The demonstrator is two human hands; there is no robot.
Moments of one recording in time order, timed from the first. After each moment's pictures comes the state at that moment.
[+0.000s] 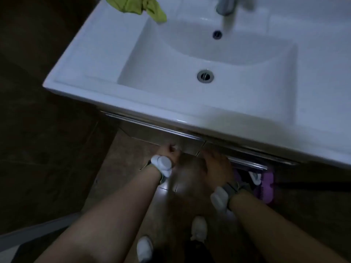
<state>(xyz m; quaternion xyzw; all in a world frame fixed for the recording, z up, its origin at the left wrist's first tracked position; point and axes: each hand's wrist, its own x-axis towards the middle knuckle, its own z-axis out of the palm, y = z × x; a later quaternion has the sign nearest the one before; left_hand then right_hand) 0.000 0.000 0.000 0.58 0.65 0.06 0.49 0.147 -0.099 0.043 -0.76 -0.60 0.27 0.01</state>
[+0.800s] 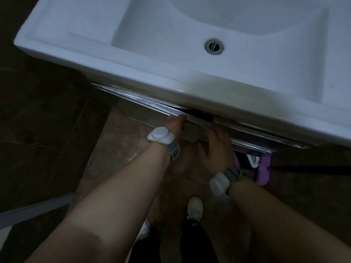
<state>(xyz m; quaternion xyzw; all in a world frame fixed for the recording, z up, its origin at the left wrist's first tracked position) 0.019 0.019 -0.010 0.38 0.64 0.18 0.65 0.124 -0.095 0.032 -0.77 -0.58 0.23 0.15</state>
